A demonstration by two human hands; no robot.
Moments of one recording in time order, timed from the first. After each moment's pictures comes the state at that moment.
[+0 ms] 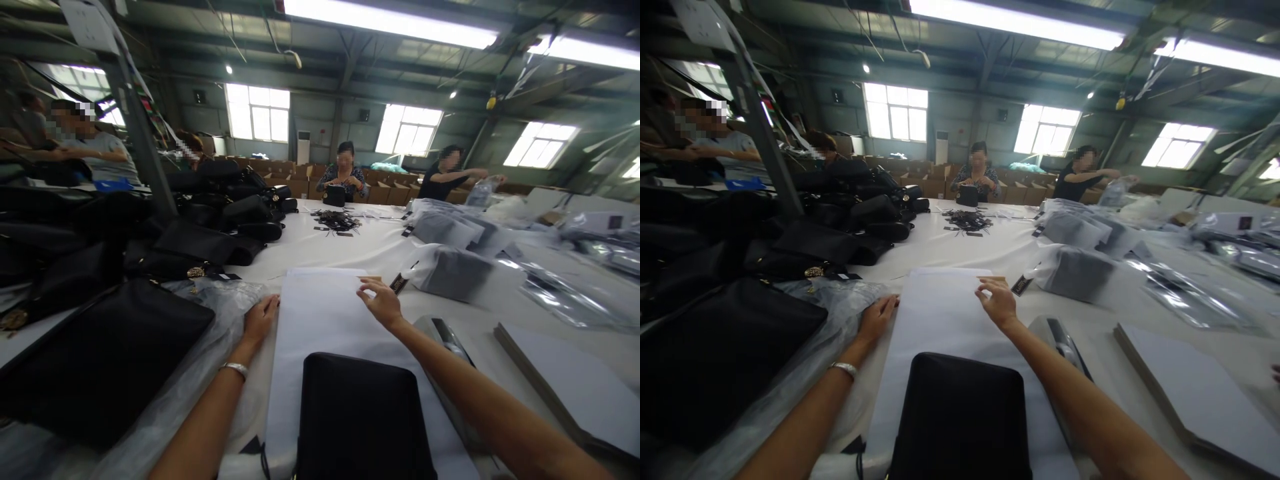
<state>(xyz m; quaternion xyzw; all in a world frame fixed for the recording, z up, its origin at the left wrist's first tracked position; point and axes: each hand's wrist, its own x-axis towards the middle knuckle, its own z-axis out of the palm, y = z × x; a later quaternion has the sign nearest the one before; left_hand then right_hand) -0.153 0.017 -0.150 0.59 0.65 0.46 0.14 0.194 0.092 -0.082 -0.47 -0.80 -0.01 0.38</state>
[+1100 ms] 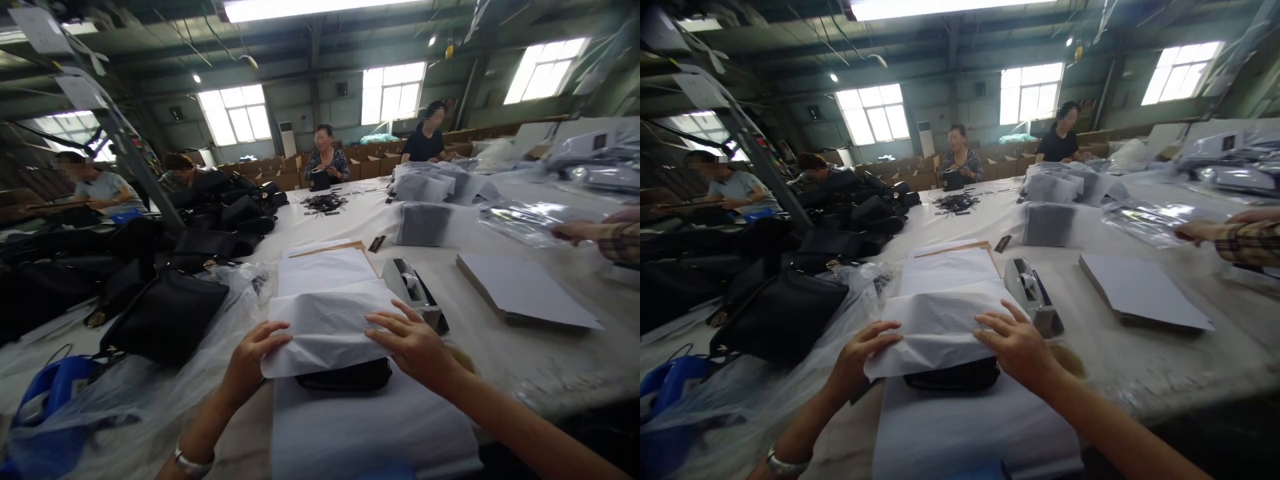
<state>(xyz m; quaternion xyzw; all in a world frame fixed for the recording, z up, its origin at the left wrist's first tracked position) -0.097 -0.220 -0.048 0.84 0.47 0.28 0.01 0.276 -0.194 -0.031 -0.29 -0.91 -0.07 0.29</state>
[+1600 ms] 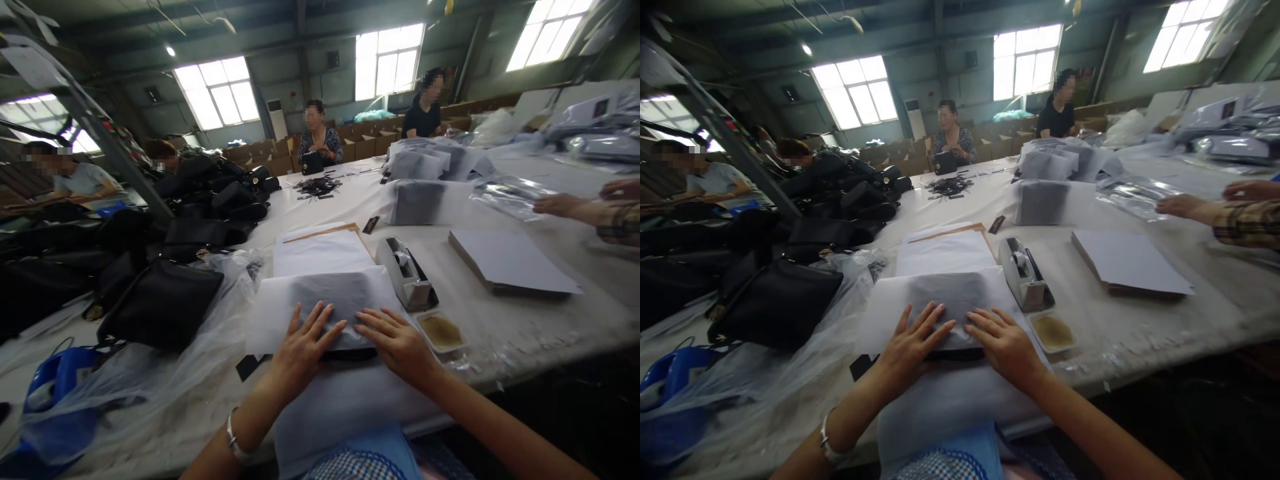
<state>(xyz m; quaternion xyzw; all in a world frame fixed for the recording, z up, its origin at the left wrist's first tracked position) 0.005 -0.245 -0.049 0.91 0.40 0.08 -0.07 0.267 -0.227 -0.086 -0.33 -0.89 -0.05 0.31</state>
